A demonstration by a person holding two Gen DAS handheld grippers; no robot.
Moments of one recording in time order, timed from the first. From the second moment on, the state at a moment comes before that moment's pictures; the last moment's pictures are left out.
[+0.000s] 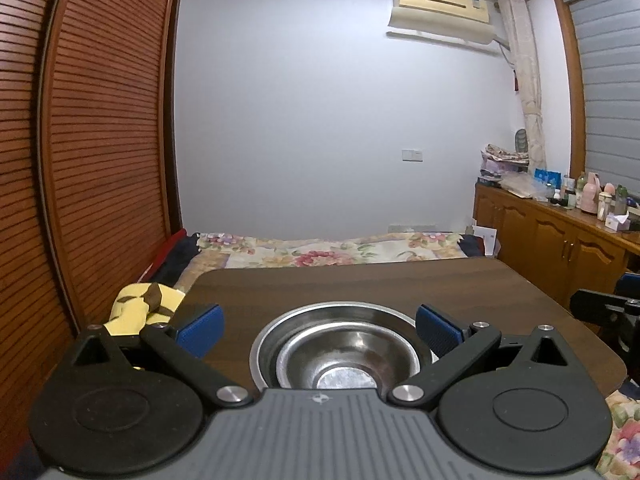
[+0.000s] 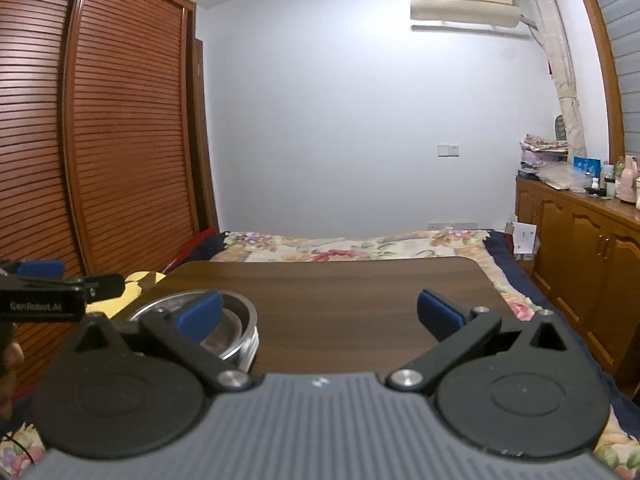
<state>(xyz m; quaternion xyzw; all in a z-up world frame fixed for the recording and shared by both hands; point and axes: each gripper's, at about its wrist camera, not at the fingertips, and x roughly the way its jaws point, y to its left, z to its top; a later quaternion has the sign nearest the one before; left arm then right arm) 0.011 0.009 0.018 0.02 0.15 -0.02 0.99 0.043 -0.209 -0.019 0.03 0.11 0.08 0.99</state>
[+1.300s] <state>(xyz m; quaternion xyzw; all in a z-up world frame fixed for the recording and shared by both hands) 0.007 -0.004 -0.022 0.03 0.19 -0.01 0.98 0.045 -0.224 -0.053 0.04 0.14 0.05 0.99</state>
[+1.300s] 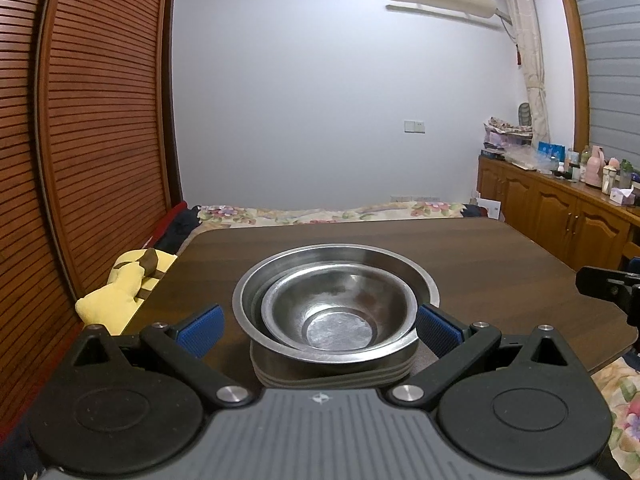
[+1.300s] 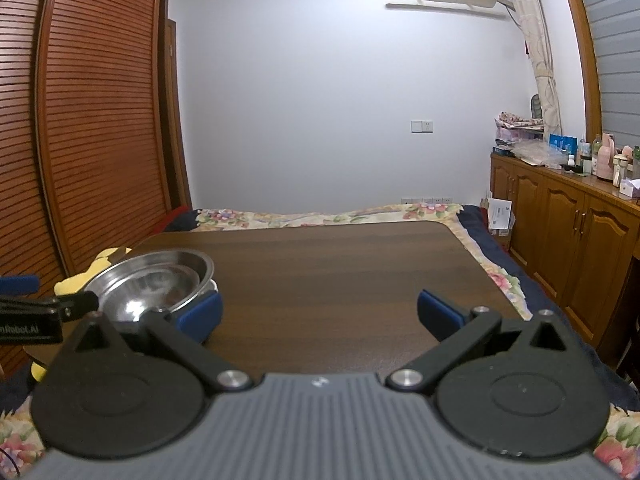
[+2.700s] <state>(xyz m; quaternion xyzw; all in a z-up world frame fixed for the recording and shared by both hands) 0.008 0.001 -0.025 0.02 0.19 -0.01 0.98 0.045 -0.229 -0.052 0.04 0.14 0.05 0.99</state>
